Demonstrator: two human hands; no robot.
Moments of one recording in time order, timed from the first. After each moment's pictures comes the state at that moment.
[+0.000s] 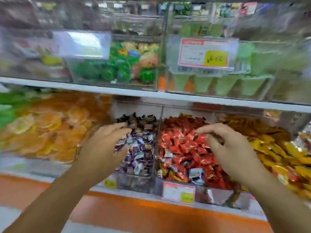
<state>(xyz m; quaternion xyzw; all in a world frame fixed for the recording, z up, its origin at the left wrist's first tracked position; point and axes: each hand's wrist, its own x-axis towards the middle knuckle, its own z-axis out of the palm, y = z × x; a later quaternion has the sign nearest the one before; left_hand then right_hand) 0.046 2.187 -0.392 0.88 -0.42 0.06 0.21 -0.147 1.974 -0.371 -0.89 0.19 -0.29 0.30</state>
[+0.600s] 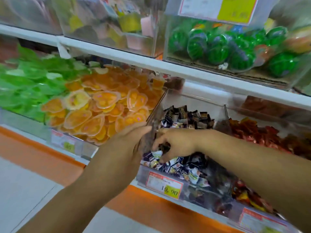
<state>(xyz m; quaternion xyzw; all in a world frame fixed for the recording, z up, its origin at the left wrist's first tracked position) 0.107 2.270 -0.428 0.87 -0.38 0.03 0.31 0.109 2.056 -0.424 -0.96 -0.09 0.24 0.07</state>
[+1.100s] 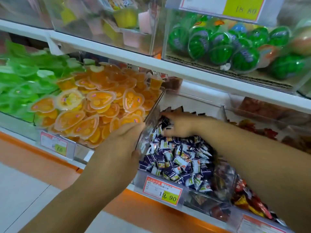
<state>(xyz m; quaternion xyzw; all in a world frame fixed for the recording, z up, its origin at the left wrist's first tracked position) 0.110 2.258 -0.428 0.88 -0.35 0.06 0.32 0.139 2.020 -0.414 -0.98 0.08 0.18 0.01</state>
